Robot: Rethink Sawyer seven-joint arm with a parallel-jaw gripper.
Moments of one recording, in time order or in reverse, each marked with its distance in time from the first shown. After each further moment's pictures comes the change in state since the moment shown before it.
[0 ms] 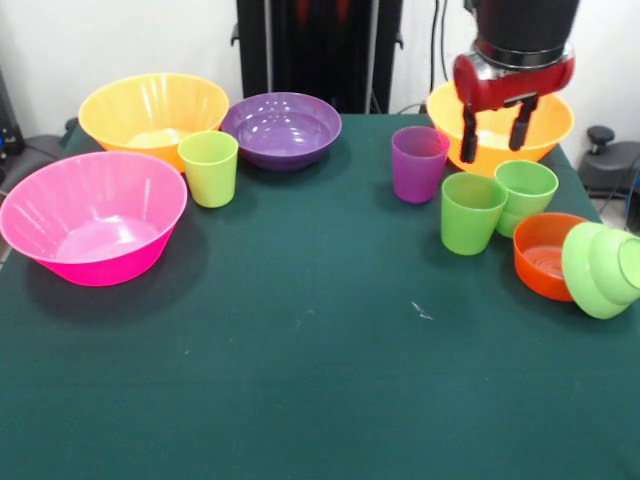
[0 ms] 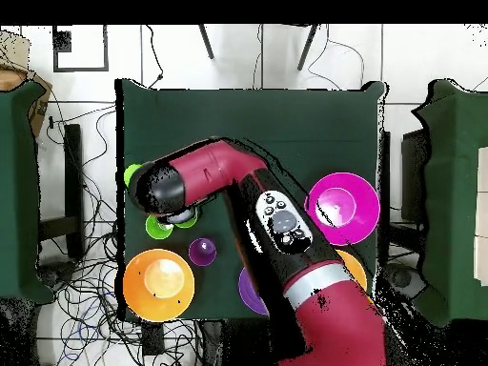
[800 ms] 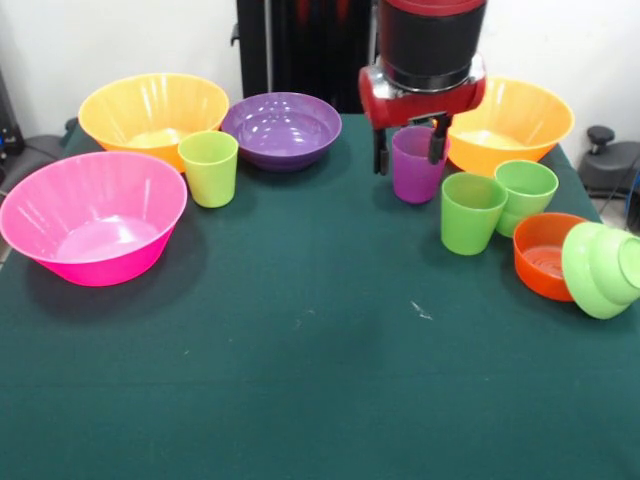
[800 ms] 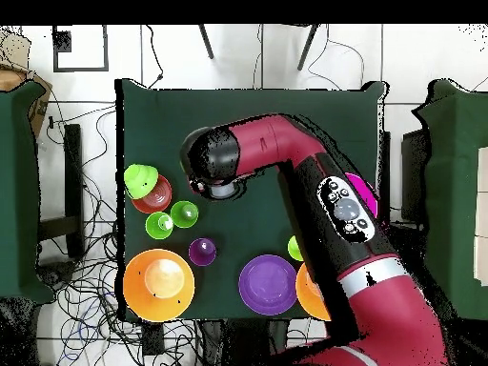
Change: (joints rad) arm -0.151 0.064 0.064 -0.133 -0.032 0.206 -0.059
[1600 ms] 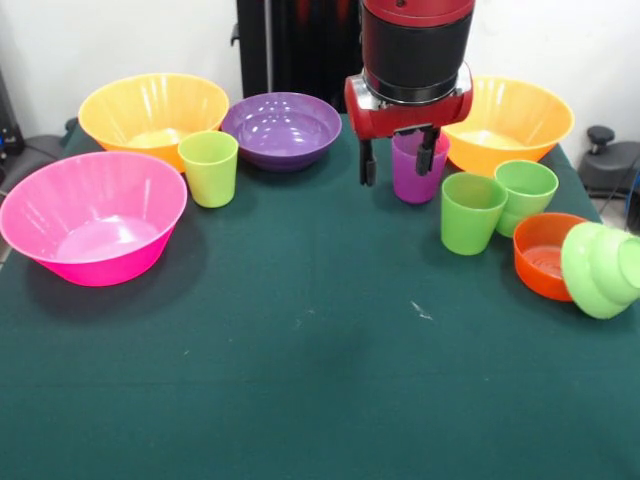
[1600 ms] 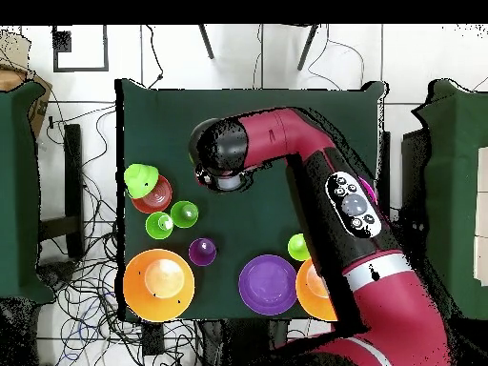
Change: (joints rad) arm -0.015 0.032 0.004 -0.061 -0.013 0.039 0.000
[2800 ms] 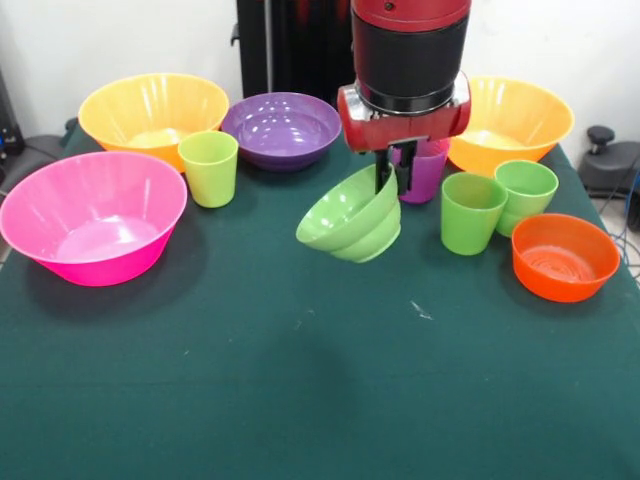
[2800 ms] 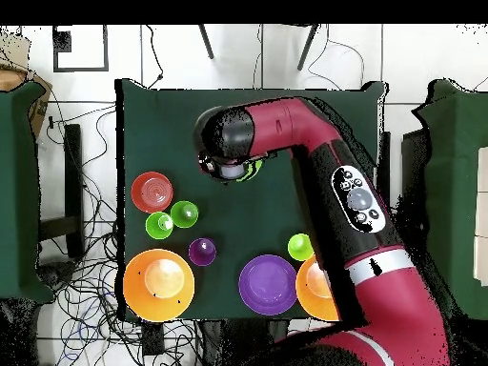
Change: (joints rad) arm 0.002 0.018 0.000 -0.065 0.003 0.000 0.000
